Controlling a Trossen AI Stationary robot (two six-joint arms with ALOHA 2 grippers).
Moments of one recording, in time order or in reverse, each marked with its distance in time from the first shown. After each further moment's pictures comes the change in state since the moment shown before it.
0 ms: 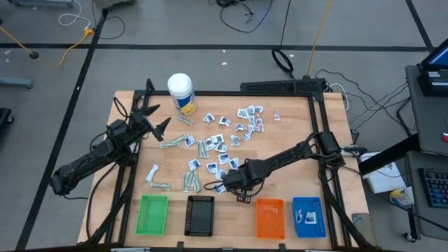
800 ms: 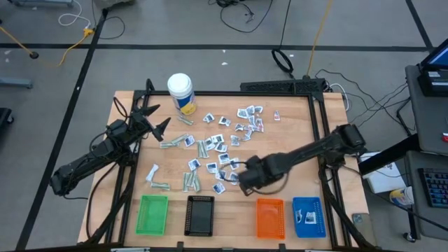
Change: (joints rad) left arm 0.000 0.000 0.000 0.000 0.000 0.000; right arm 0.065 -0.275 -0.053 -0.216 -0.005 0.857
